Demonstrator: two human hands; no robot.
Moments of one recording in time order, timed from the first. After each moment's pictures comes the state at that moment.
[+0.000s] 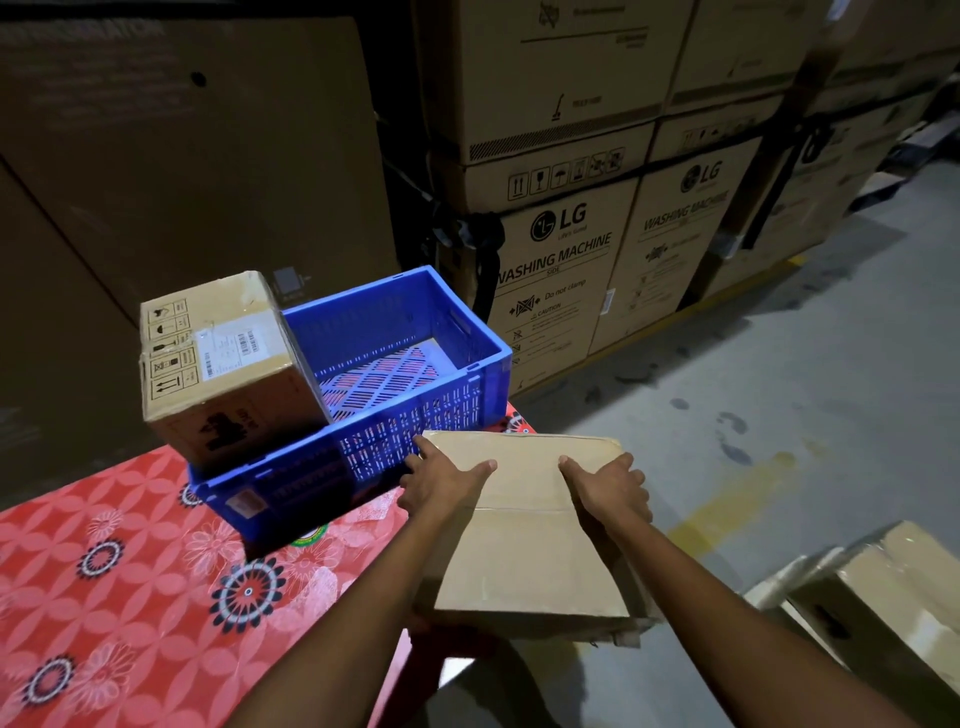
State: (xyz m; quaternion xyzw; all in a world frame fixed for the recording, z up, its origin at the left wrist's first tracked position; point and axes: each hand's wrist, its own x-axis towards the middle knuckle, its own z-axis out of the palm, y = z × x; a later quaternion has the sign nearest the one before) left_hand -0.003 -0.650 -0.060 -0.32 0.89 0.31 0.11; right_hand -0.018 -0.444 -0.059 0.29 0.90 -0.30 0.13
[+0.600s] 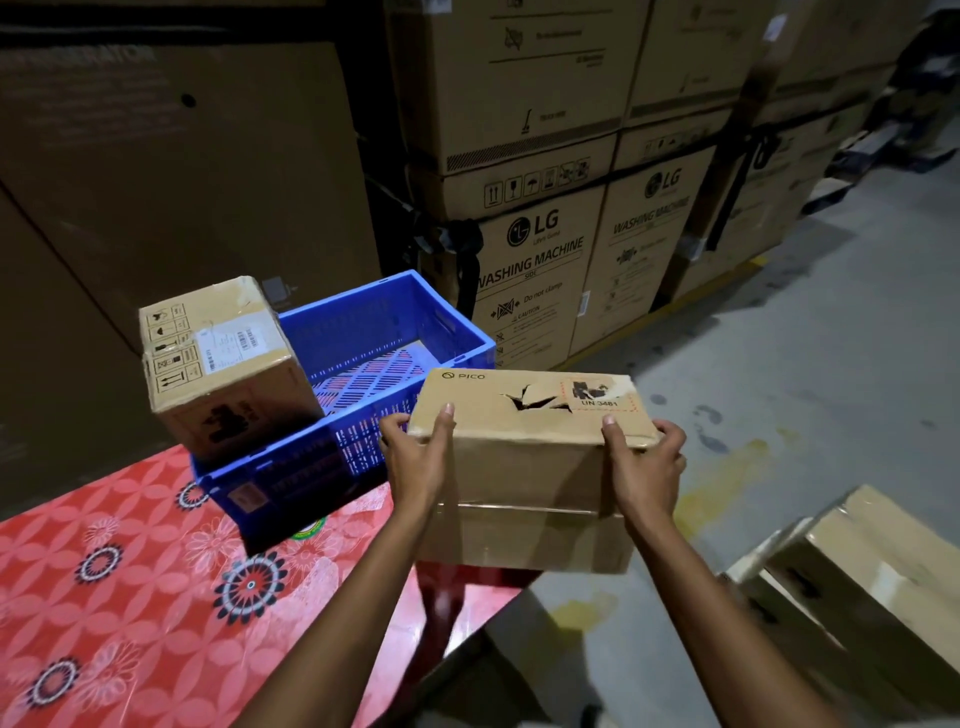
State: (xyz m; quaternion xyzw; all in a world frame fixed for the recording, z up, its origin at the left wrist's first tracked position) left_hand 0.048 -0.660 -0.019 -0.25 0.74 0.61 -0.12; right_hand 0.053 -0.418 -0.006 0.28 0.80 -0.51 -0.11
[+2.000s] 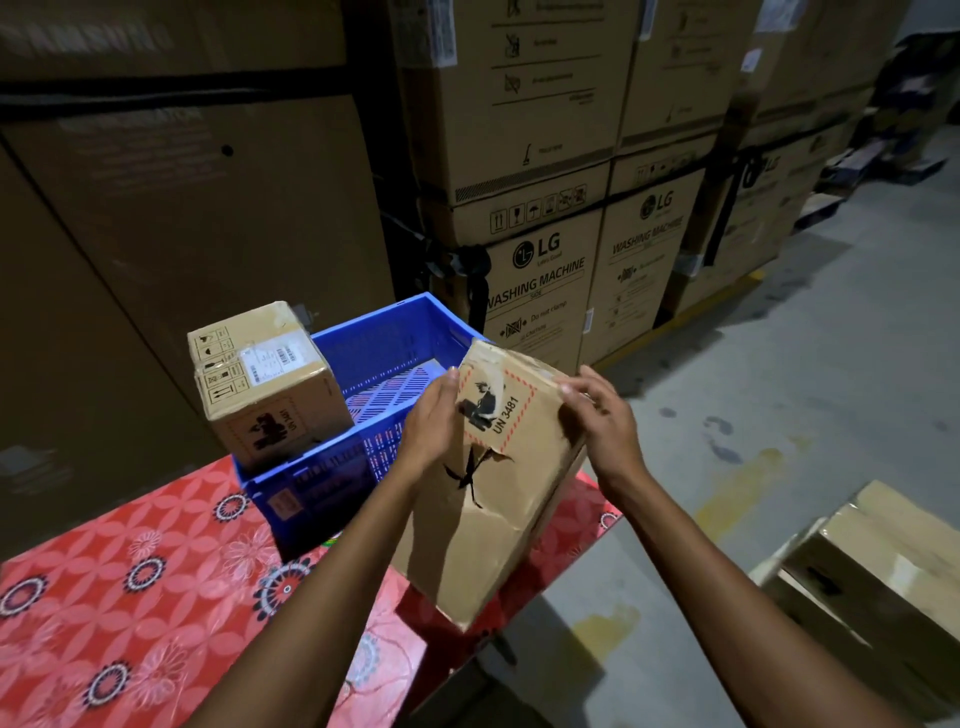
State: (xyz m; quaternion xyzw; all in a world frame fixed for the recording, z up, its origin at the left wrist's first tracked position) left_hand 0.059 -0.687 0.056 -0.08 0.81 0.58 -0.01; right_hand 0.072 -0.474 0.057 -0.02 0.74 -0.66 -0.09
